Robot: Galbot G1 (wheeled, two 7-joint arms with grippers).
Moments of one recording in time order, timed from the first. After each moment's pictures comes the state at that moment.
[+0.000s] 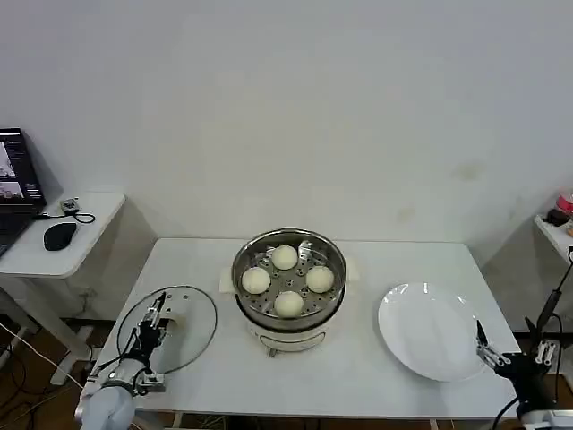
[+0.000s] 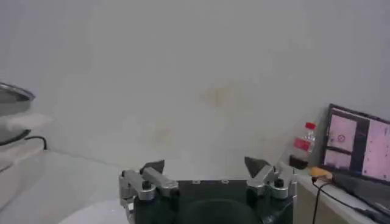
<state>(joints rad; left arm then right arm) 1.23 -1.14 -0.54 -1.42 1.21 -0.12 -0.17 -1.70 1.38 1.04 2.05 0.17 0.06 -0.19</state>
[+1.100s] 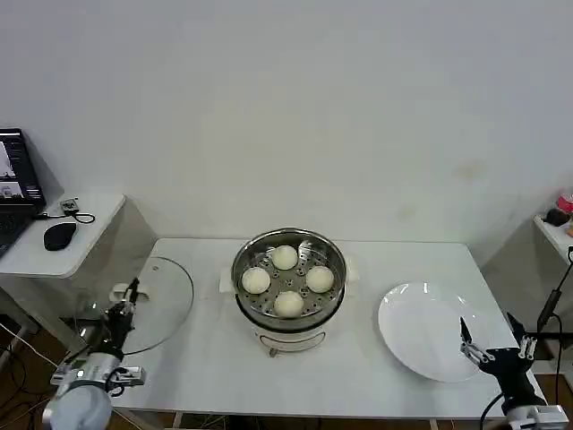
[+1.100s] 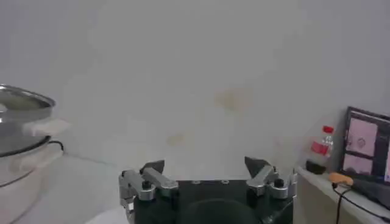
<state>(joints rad) 1.34 -1.11 -0.67 -1.68 1.20 -0.04 -0.20 -1.69 1.38 0.99 2.06 0.15 0.07 -0.21</state>
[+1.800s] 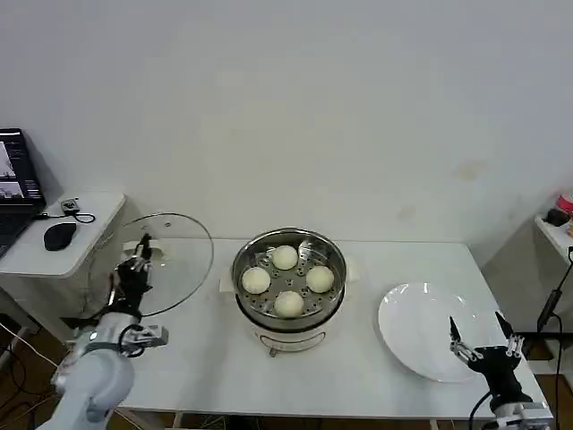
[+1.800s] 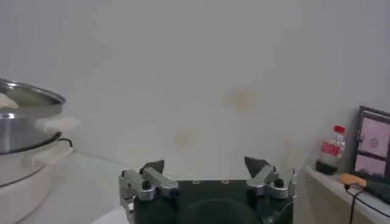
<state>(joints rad) 1.23 -1.06 -0.50 -1.97 1.06 0.24 0.03 -1.66 1.42 0.95 2.05 0.10 0.06 -0.21</state>
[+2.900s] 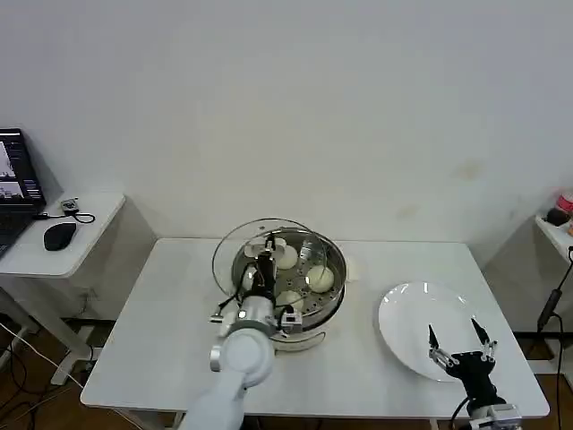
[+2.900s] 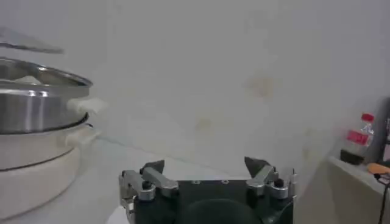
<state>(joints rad) 0.99 -1.50 -0.07 -1.82 1.56 0.36 0.27 -1.64 1.45 0.88 2.00 0.01 0.08 -0.21</state>
